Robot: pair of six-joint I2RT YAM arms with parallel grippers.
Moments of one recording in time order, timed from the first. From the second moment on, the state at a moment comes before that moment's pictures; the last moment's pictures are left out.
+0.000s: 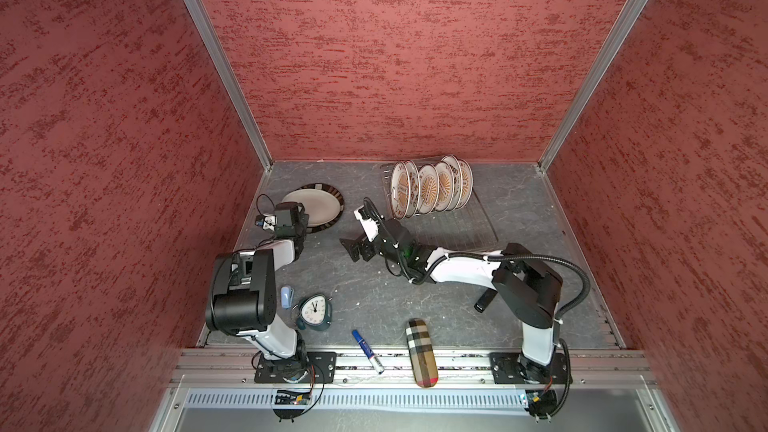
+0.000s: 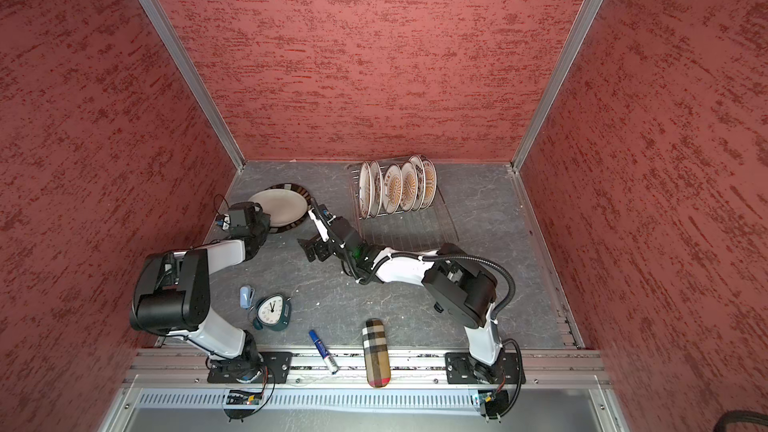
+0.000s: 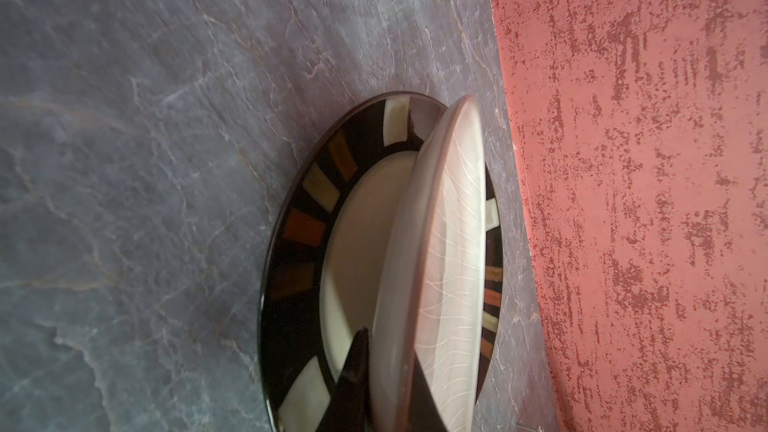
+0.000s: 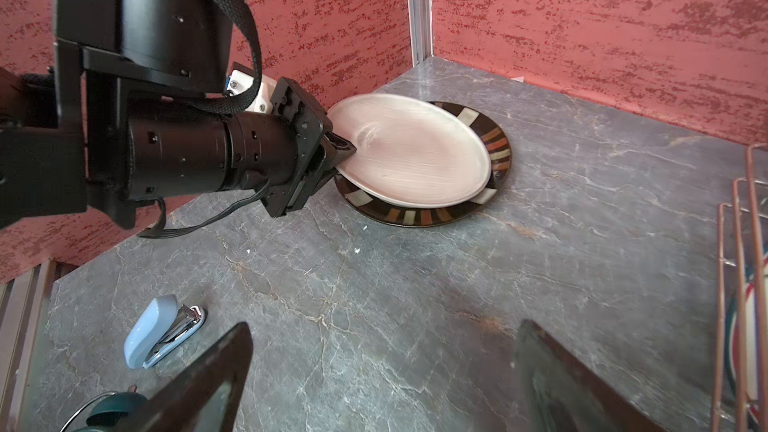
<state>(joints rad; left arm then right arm) 0.11 1.62 0.71 0.27 -0.13 -1.22 0.98 1.93 1.20 0.43 0.05 0.21</state>
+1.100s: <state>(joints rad) 0.12 1.70 0.74 0.32 -0.16 -1.24 0.98 1.93 1.20 0.44 0.05 0.21</state>
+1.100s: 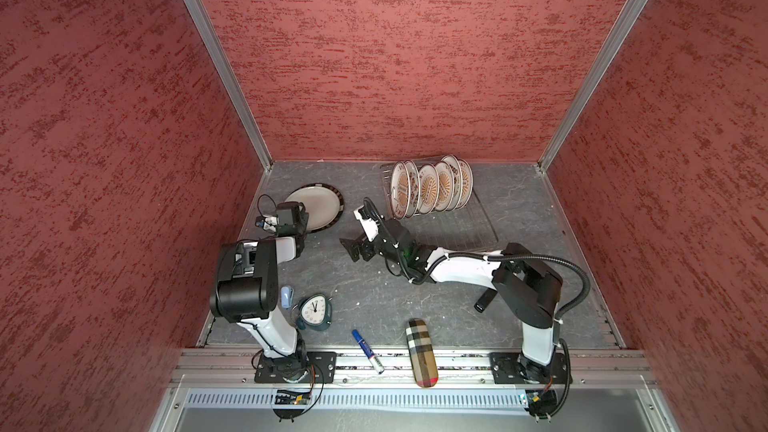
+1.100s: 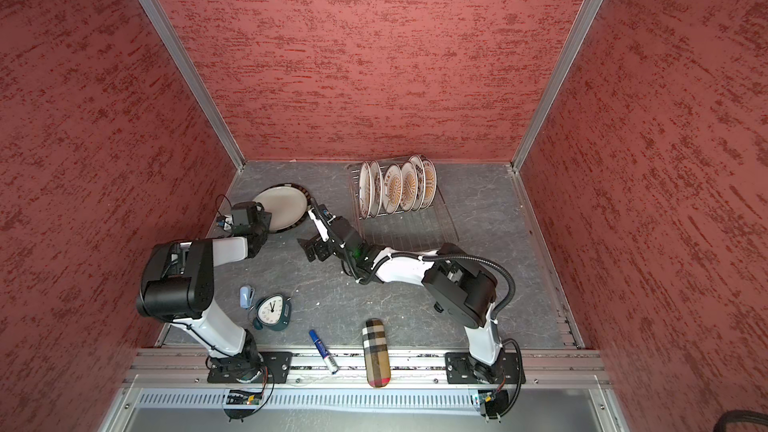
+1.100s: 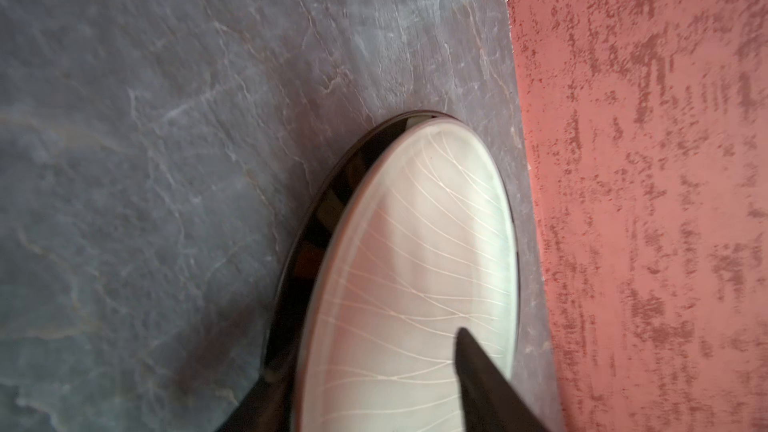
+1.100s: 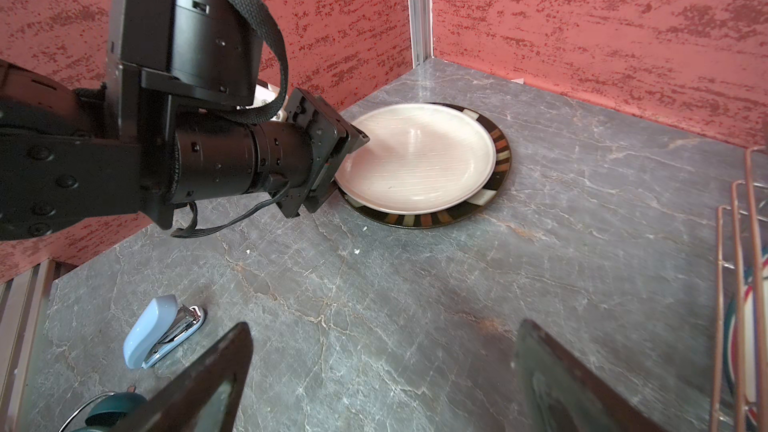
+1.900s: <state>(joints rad) 0.14 1.63 0.72 0.34 -0.21 -1.24 0.98 1.93 1.20 0.42 0.05 0.20</state>
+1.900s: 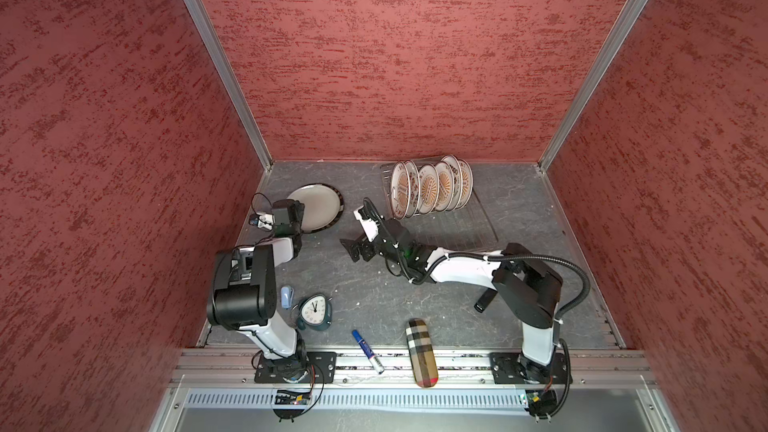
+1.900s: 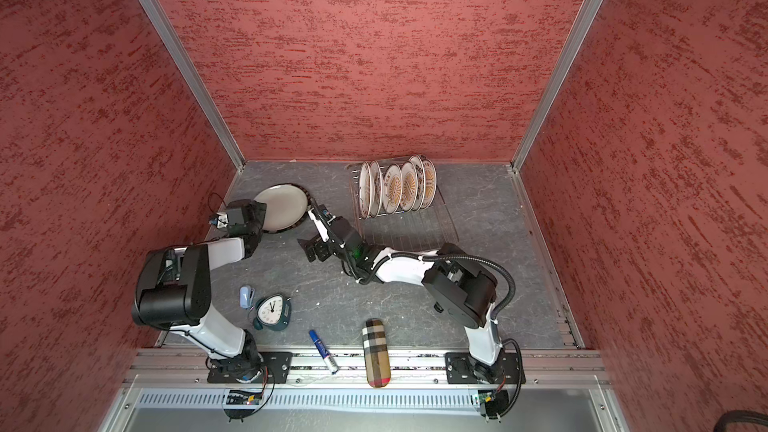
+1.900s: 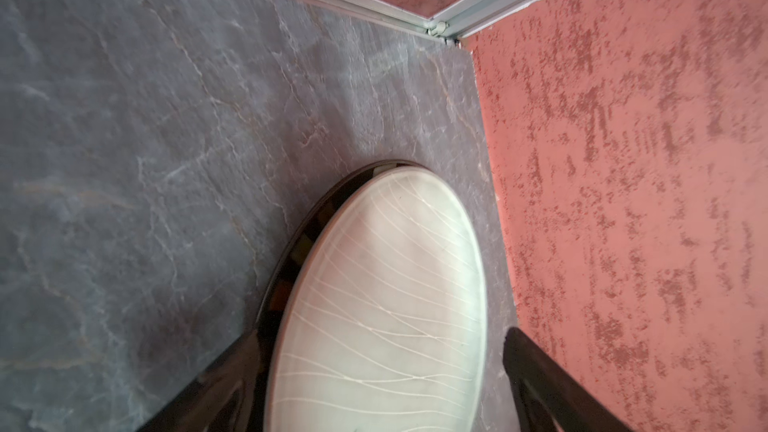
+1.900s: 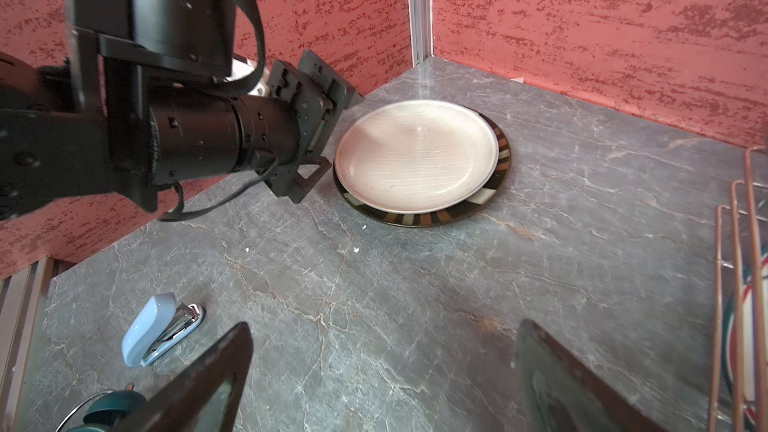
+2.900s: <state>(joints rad) -0.19 0.79 0.41 0.45 0.05 -0.95 1.05 1.45 0.75 0.64 0.25 0.14</state>
